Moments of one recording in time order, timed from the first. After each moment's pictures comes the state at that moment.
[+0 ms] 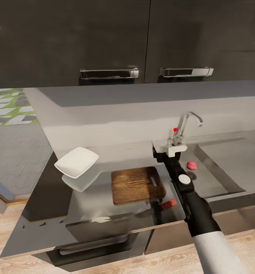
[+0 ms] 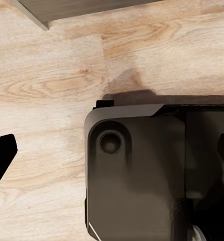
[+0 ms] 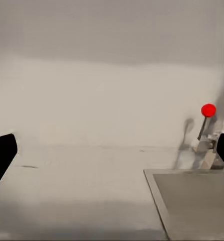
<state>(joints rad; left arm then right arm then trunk) 0.00 0.01 0.00 -0.48 0.00 -0.07 -0.01 -0.65 0.04 0.12 -1.31 0.09 0.14 -0.05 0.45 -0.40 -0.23</state>
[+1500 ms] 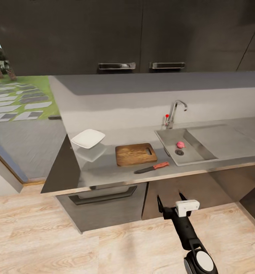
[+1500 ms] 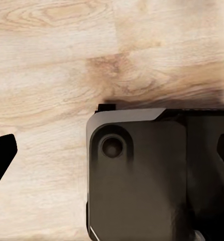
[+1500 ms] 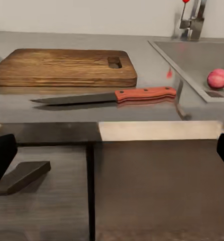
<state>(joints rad) 0.00 0.01 0.00 -0.49 0.00 -0.07 0.00 -0.02 0.03 0.12 -1.60 0.10 -0.04 -0.04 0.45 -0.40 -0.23</state>
